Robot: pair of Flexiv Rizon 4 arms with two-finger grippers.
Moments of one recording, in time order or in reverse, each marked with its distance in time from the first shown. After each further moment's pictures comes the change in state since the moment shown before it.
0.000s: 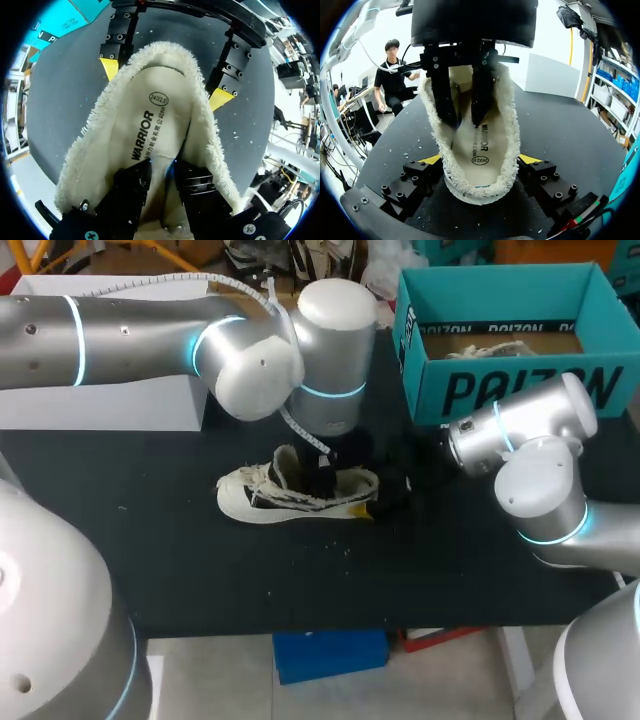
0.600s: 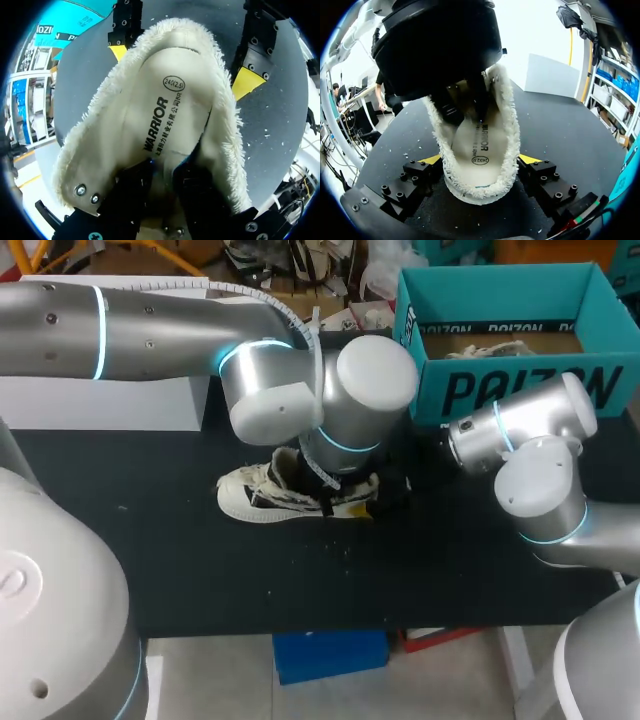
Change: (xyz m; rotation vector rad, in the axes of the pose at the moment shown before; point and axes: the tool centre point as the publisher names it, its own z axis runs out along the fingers) left arm -0.020 0.007 0.004 -0.053 -0.323 -0.022; right arm -0.001 0.000 0.000 0.000 -0.001 0.001
